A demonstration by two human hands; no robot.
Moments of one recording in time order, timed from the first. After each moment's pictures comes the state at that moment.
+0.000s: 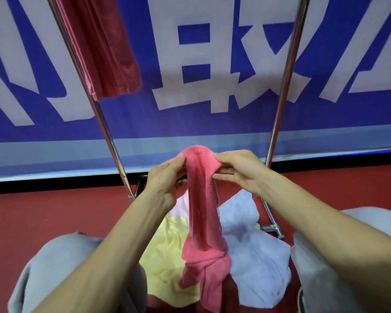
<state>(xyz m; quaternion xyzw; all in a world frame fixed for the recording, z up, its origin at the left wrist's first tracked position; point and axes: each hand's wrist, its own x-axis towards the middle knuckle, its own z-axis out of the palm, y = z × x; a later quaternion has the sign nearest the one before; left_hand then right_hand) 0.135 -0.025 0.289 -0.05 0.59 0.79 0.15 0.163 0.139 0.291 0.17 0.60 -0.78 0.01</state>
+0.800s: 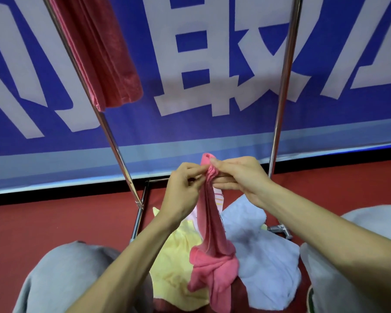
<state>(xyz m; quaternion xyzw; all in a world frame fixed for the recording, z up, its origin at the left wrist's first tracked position) 0.155 -0.021 0.271 0.25 0.80 0.54 -0.04 0.191 0.127 0.292 0.13 0.64 -0.76 -0.03</state>
